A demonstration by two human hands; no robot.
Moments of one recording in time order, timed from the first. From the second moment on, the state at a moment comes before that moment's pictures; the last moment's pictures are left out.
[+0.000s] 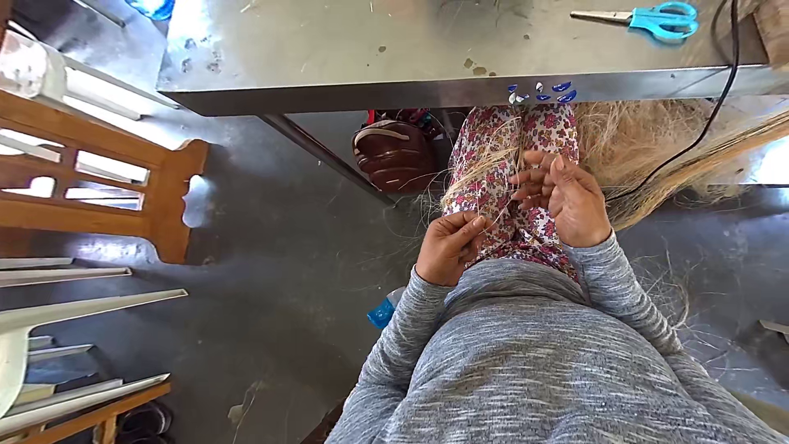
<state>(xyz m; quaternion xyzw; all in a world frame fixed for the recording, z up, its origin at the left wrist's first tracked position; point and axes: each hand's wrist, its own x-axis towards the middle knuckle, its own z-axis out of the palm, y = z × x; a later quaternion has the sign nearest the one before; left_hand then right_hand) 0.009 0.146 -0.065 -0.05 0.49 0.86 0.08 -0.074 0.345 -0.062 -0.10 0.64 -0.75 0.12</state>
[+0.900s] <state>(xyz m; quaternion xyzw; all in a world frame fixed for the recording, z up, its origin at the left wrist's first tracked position) 0.005 0.161 -0.087 0.05 0.63 0.77 0.06 -0.061 0.345 -0.079 -0.09 0.51 -0.85 0.06</state>
